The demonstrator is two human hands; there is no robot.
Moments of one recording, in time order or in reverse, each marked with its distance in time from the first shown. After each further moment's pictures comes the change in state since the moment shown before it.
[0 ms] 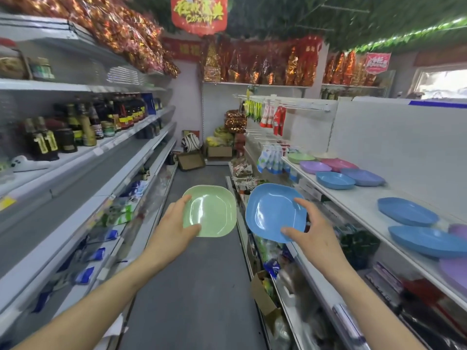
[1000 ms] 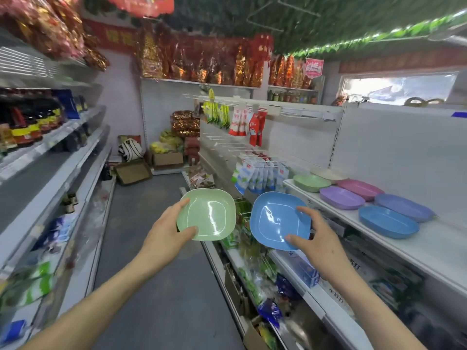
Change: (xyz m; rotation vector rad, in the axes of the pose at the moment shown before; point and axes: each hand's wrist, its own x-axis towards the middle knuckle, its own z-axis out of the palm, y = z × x) left_hand 0.389 -0.149 0.039 -0.129 -0.206 0.145; right_hand 0.295 0.037 0.152 -0.109 0.217 0.168
